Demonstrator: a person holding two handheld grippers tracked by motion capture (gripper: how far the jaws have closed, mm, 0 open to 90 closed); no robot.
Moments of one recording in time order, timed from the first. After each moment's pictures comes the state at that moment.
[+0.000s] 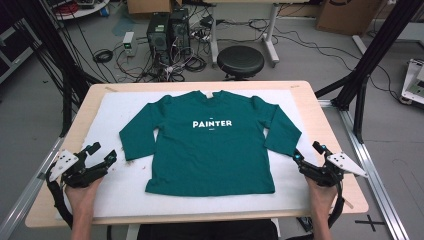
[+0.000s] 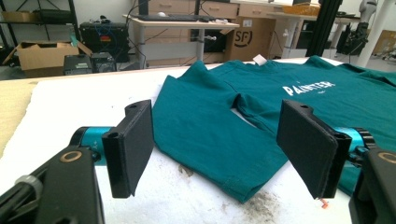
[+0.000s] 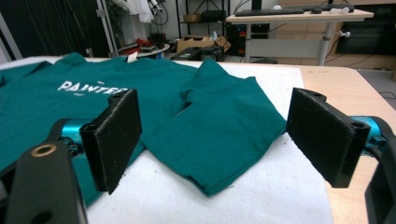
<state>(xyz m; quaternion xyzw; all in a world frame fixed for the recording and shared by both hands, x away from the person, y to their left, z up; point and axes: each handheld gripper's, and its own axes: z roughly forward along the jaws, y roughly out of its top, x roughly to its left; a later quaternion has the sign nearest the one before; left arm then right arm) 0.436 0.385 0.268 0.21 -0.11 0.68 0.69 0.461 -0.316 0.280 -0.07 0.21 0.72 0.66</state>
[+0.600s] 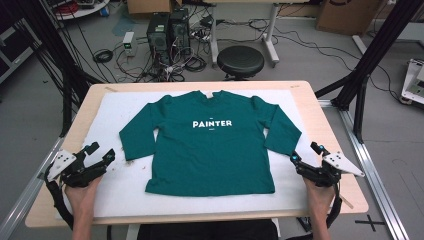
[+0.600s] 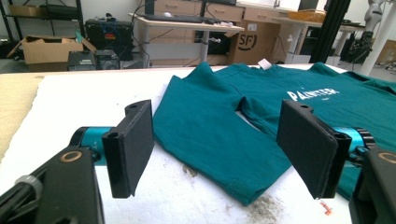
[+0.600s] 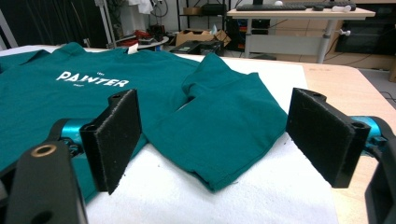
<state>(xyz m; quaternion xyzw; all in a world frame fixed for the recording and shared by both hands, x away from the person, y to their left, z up) 0.436 0.388 0.269 0.20 -0.10 0.67 0.71 0.460 -0.309 0.280 -0.06 0.21 0.71 0.67</state>
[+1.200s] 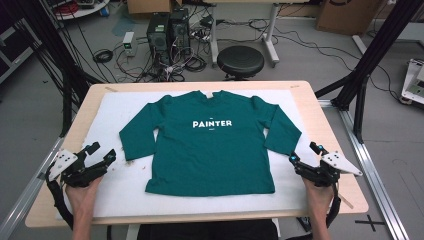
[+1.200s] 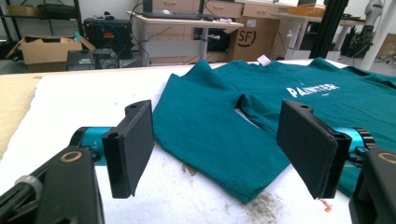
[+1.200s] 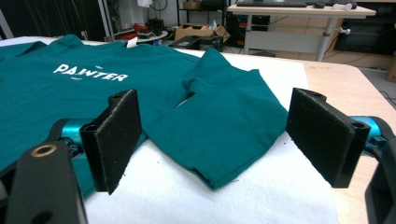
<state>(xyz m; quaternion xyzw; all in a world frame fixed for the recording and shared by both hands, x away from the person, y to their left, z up) 0.436 0.386 0.270 0.21 -0.10 0.68 0.70 0.459 -0.306 0.280 -0.05 0.22 0.70 0.68</state>
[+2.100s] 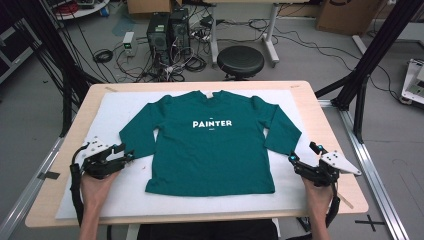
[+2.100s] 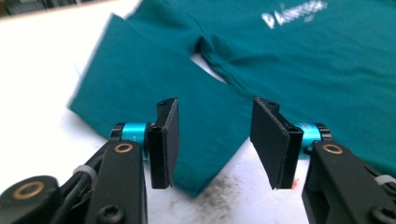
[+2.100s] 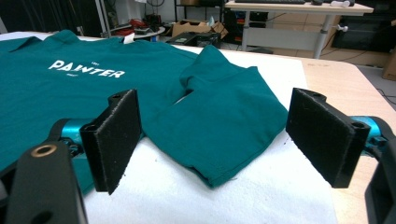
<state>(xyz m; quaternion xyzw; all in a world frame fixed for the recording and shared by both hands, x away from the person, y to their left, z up) 0.423 0.334 0.303 0.36 -0.01 0.71 0.61 0.459 -0.305 0.282 -0.04 0.22 0.69 0.69</state>
